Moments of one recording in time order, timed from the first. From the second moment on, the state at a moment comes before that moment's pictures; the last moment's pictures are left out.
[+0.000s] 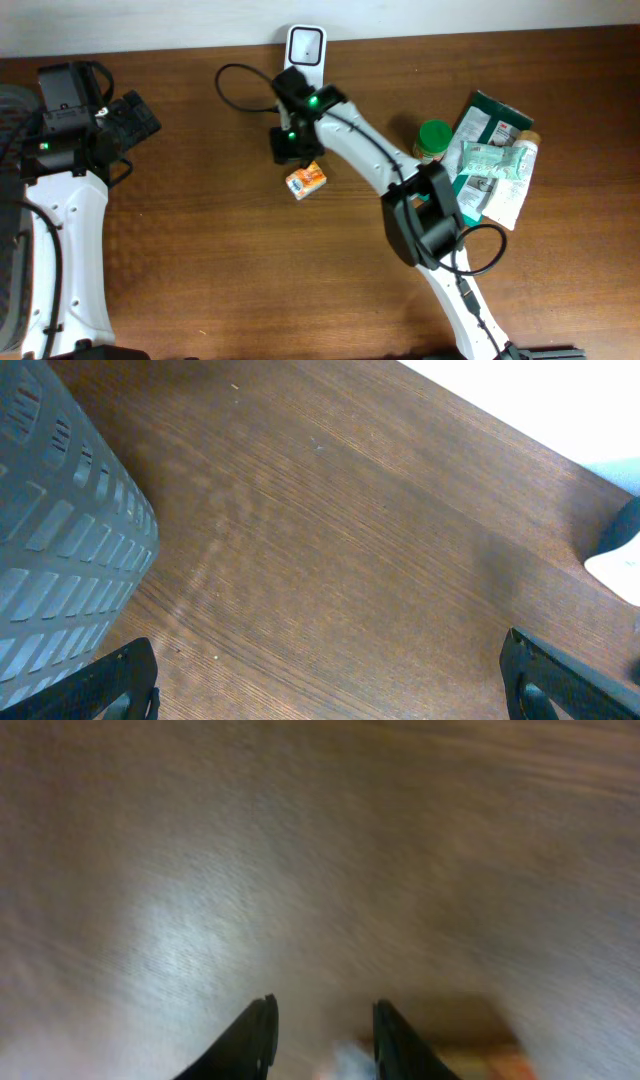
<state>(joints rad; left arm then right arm) 0.16 1.55 1.54 -0.87 -0.14 -0.36 0.57 2.48 2.19 -0.95 -0.28 0.43</state>
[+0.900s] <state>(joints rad) 0.16 1.55 1.54 -0.87 -0.14 -0.36 0.41 2.22 2.03 -1.28 -0.09 0.24</state>
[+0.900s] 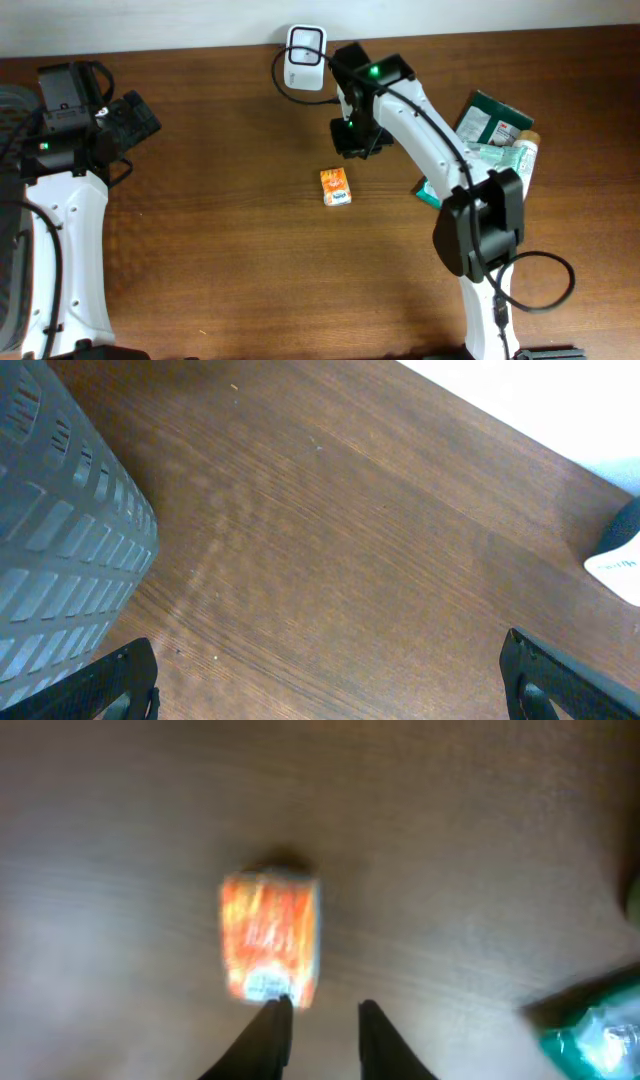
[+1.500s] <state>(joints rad) 0.16 1.55 1.54 -0.87 -0.14 -0.36 0.47 2.25 1.79 -1.01 -0.17 0.18</state>
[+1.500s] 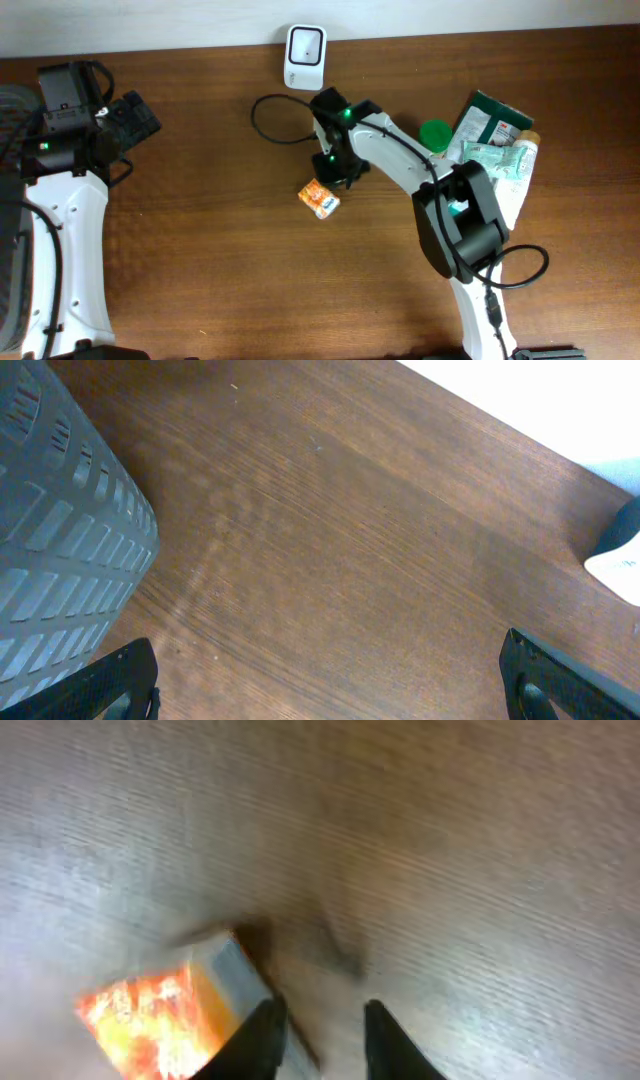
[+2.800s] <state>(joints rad) 0.16 1.55 1.54 -0.87 -0.14 -0.36 0.41 2.12 1.53 -0.92 -0.72 0.15</state>
